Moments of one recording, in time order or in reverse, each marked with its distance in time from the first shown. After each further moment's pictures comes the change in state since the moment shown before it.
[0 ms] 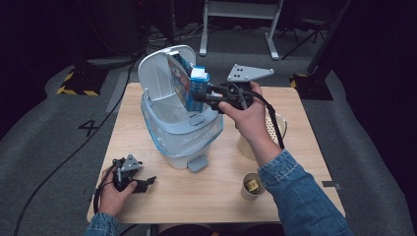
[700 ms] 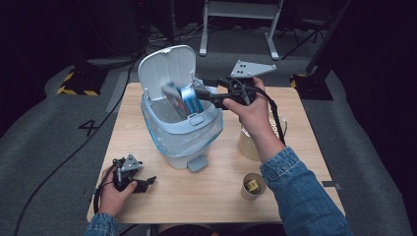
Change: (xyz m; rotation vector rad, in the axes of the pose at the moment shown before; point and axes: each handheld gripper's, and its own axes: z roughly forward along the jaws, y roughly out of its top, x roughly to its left) left arm 0.000 0.000 0.000 -0.001 0.001 0.000; right arm -0.024 -0.004 -0.008 -0.013 -0.028 -0.016
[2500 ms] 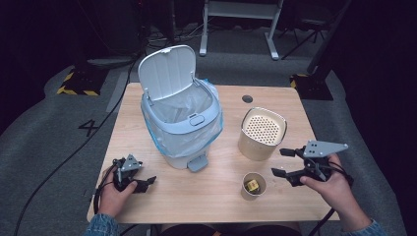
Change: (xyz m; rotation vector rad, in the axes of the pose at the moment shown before) left arm -0.001 0.000 0.000 0.000 0.005 -0.003; right arm 0.043 -0.162 -0.195 0.370 -0.132 0.097
